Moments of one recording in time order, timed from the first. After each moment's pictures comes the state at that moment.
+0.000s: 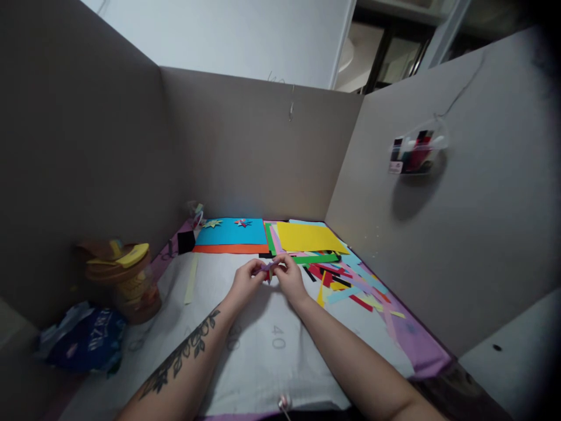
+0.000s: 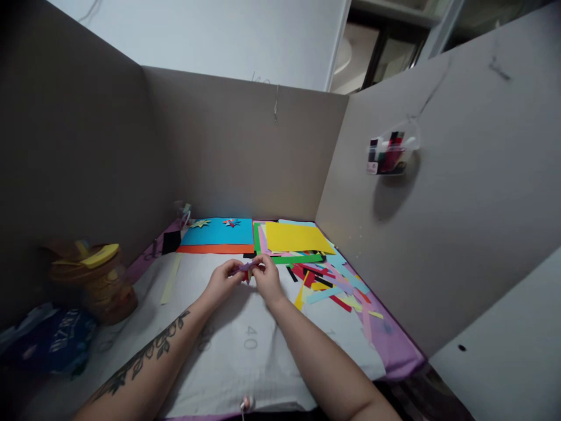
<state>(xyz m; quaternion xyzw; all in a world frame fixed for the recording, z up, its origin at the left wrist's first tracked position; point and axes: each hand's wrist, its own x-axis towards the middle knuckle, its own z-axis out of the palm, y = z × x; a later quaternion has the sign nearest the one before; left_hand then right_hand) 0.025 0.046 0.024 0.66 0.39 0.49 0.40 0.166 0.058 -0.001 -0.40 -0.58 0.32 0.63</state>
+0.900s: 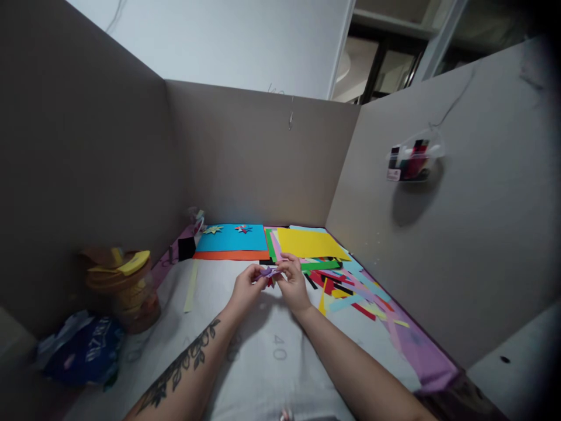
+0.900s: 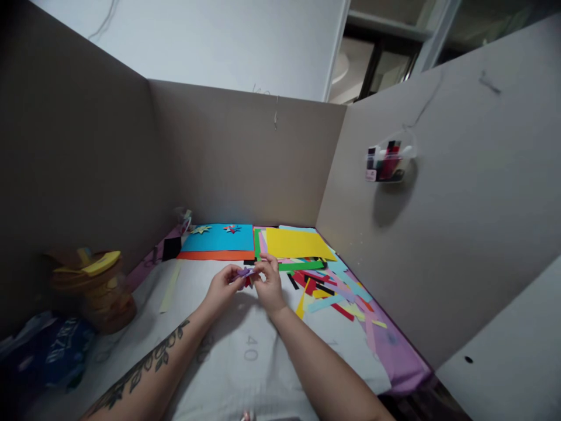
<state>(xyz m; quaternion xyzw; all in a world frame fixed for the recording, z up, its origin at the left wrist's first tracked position) 0.028 0.044 0.026 0.62 0.37 0.53 0.45 0.170 0.053 0.006 -0.36 -0.62 0.22 0.66</state>
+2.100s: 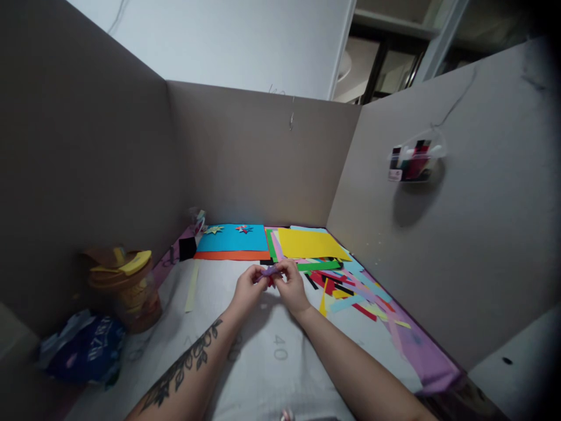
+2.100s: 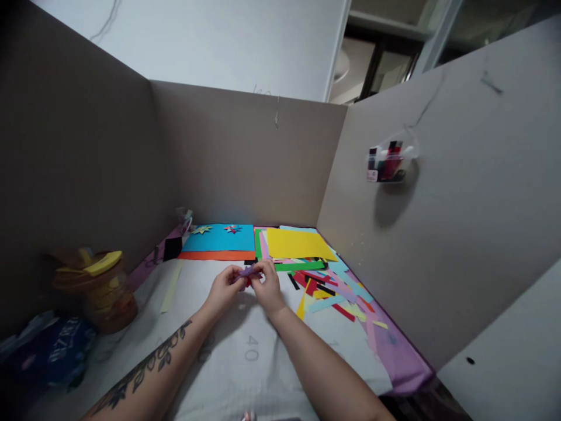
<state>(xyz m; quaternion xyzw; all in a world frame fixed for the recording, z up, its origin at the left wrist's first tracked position) 0.032 0.044 0.021 0.60 0.38 0.54 0.45 0.165 0.050 0.011 -0.37 -0.65 0.17 0.64</state>
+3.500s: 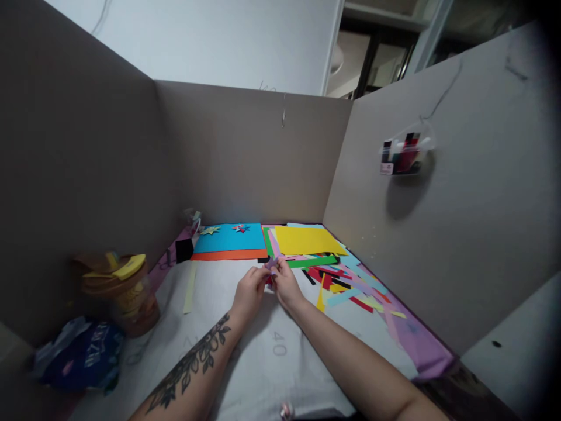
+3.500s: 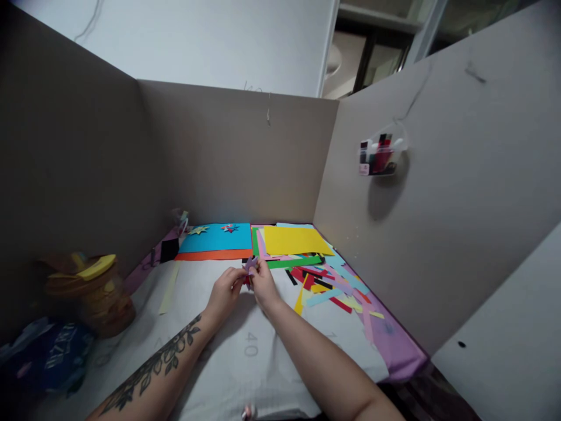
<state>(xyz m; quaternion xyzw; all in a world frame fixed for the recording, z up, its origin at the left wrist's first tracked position) 0.030 0.037 0.016 0.77 0.38 0.48 0.17 0.148 0.059 0.000 -0.32 -0.42 0.54 0.66</state>
